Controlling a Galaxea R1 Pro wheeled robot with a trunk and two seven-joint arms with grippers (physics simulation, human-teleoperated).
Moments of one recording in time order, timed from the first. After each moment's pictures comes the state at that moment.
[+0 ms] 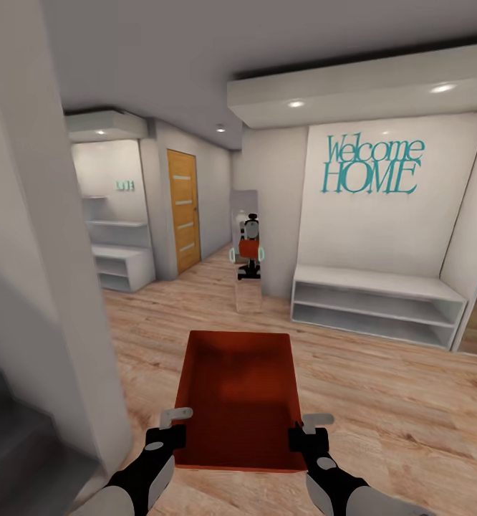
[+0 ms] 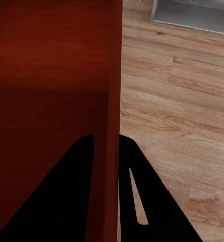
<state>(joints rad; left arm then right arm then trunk) -0.59 -0.12 0.04 -0.28 -0.01 -0.02 0.22 -0.63 0.10 0.23 -0.07 -0.16 -0.33 -0.16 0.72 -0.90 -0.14</state>
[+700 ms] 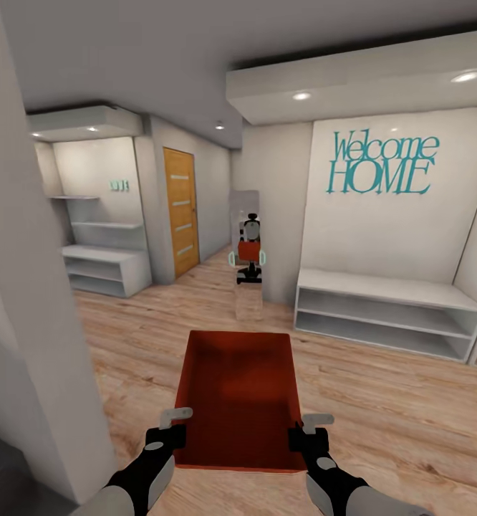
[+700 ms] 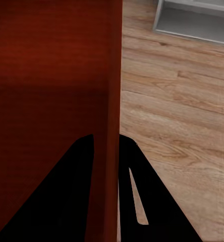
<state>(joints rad) -0.59 -0.12 0.04 -0.28 -0.01 -0.02 0.22 -0.63 0.10 0.23 -0.07 -0.16 -0.33 -0.16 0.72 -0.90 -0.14</state>
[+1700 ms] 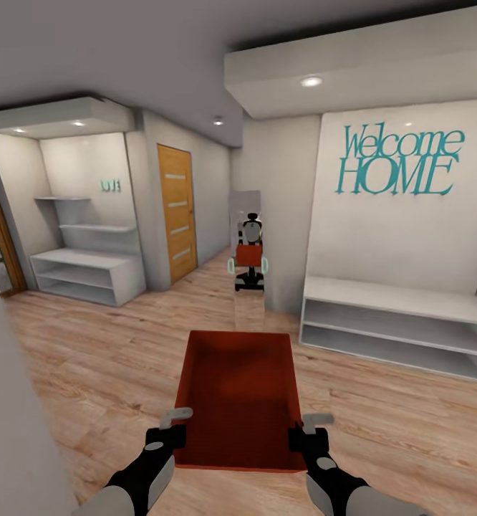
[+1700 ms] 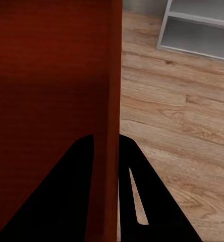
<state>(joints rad) -0.59 -0.12 0.04 -0.28 -0.01 -0.02 0.22 -0.63 0.10 0.23 -0.07 -0.16 -0.33 -0.16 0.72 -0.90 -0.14</state>
